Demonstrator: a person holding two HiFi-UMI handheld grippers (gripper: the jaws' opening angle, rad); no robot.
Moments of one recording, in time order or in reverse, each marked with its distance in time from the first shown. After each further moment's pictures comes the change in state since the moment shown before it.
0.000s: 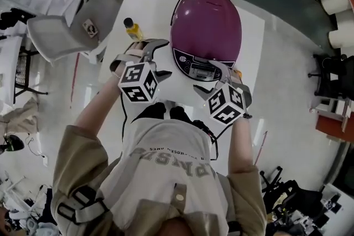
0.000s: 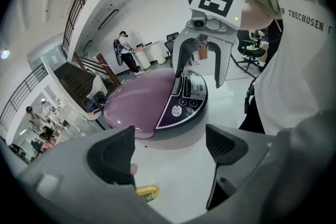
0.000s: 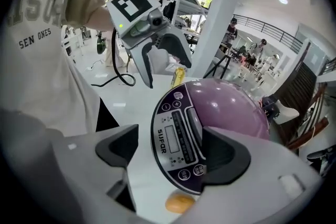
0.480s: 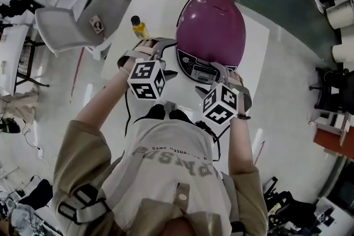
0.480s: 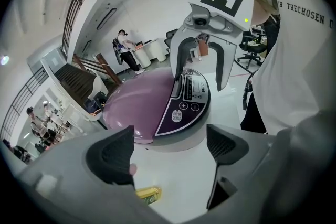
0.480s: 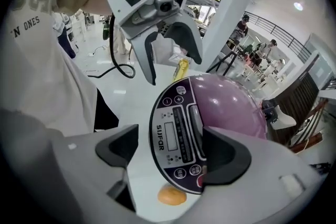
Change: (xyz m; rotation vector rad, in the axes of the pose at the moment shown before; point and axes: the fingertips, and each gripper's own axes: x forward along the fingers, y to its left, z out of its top) left arm 0.007 -0.002 0.009 0.022 0.037 0.021; right arm 0.008 0.003 -0.007 -0.093 0.116 0.007
